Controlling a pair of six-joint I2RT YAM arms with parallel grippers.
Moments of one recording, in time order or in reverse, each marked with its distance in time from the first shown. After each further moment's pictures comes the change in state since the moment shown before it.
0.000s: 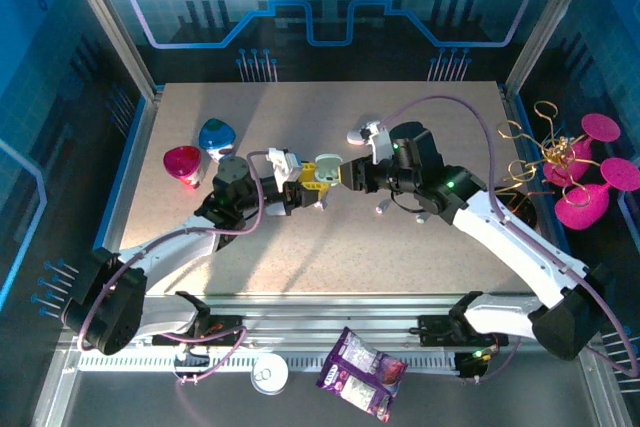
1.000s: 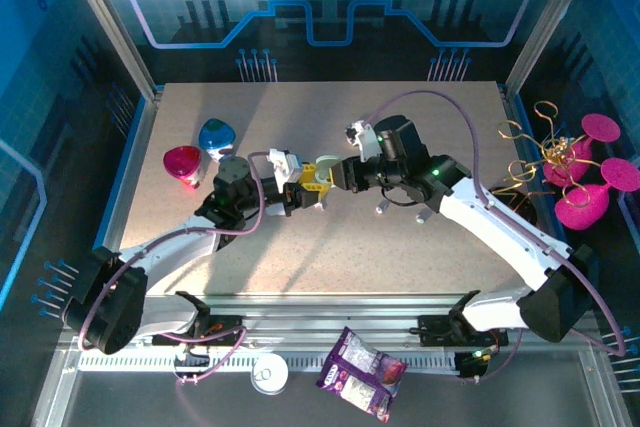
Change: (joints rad) left arm 0.000 0.004 -0.001 -0.007 0.011 0.008; right arm 0.020 0.105 0.082 -0.061 -0.051 -0.020
